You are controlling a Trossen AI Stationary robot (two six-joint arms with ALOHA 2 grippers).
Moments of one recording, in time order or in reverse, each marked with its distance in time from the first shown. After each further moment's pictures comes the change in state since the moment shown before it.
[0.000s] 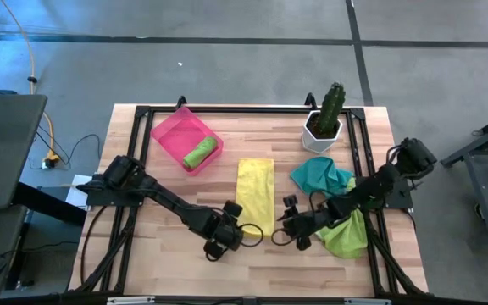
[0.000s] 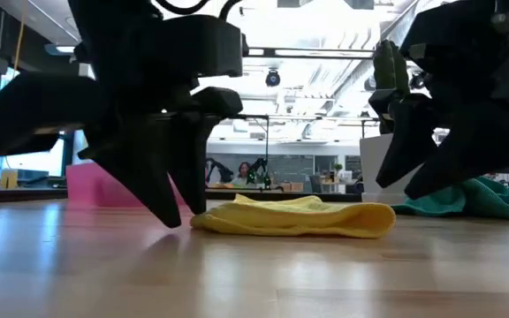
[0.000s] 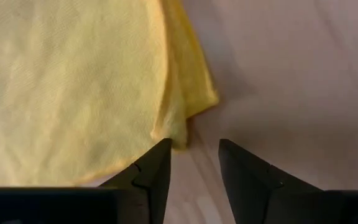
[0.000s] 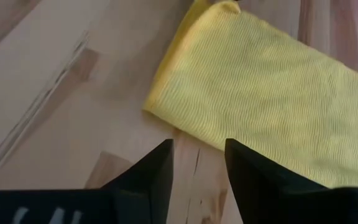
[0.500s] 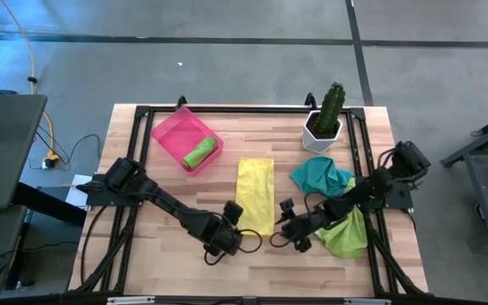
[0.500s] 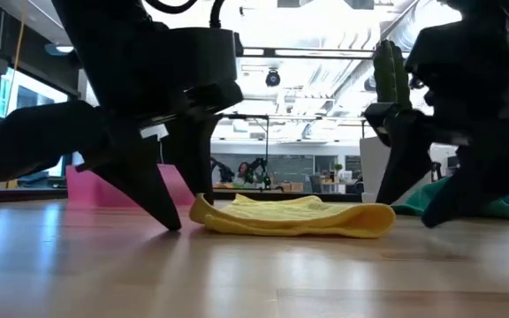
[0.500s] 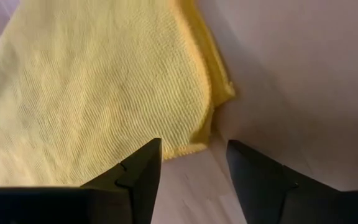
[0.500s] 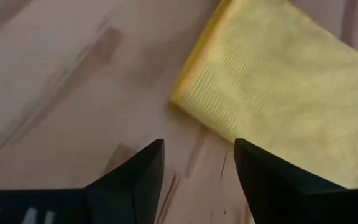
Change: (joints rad) left arm -0.018 0.028 0.002 0.003 -0.123 0.077; right arm -0.004 0.074 0.000 0.057 -0.074 -0.081
